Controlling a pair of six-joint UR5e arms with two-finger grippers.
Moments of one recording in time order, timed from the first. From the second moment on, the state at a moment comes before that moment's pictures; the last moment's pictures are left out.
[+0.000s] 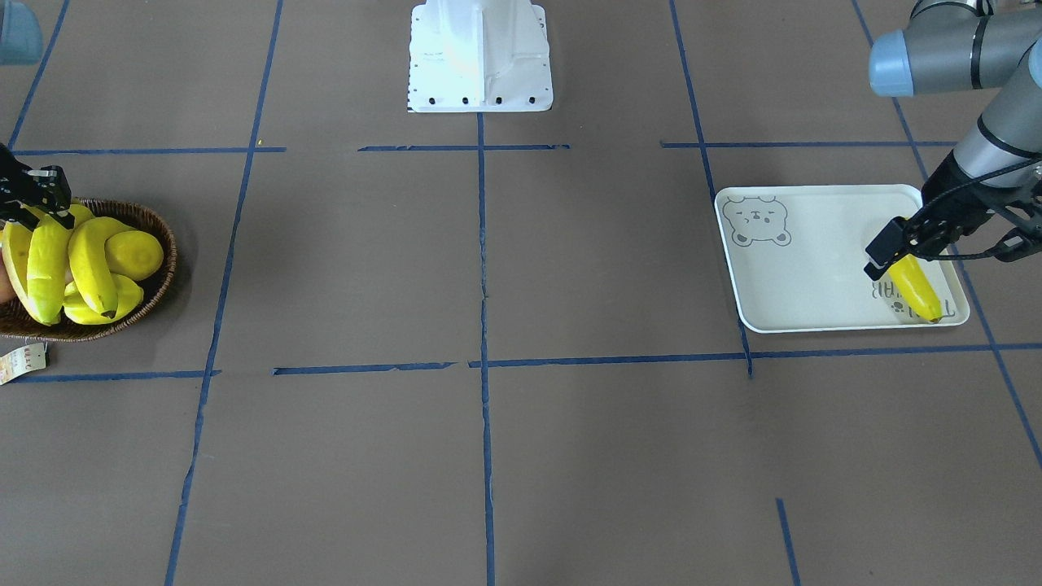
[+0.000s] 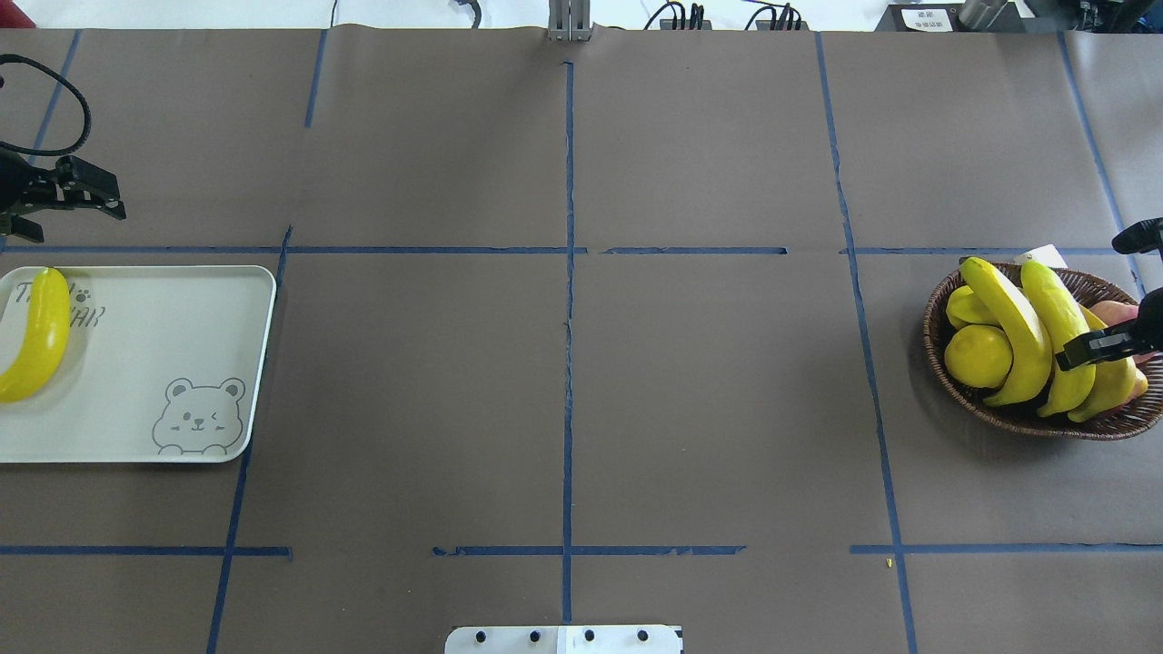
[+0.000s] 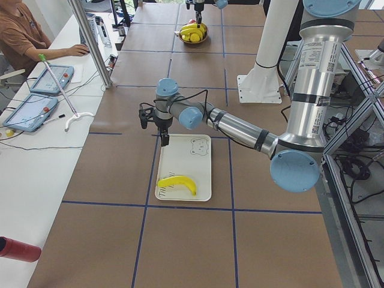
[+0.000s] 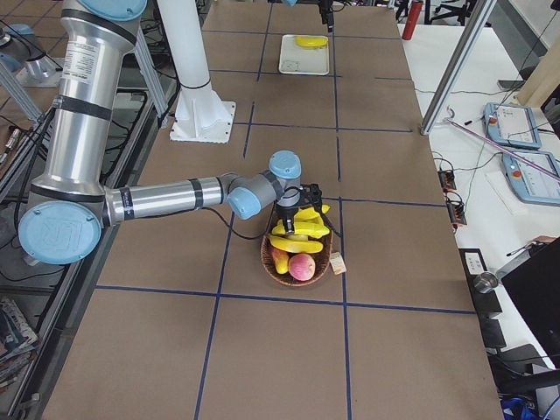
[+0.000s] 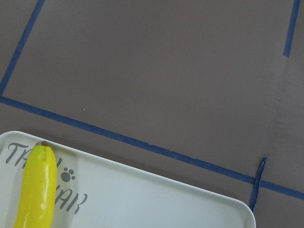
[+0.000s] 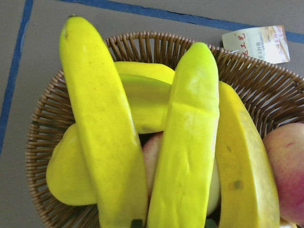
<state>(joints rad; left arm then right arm) -1.10 -1.68 -1.83 -1.83 -2.13 -1.05 1.03 -1.79 1.89 -1.14 2.20 0.56</state>
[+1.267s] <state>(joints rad) -1.09 -1.70 -1.84 -1.83 -2.13 -1.05 1.23 -1.79 2.01 -1.14 2.48 0.56</state>
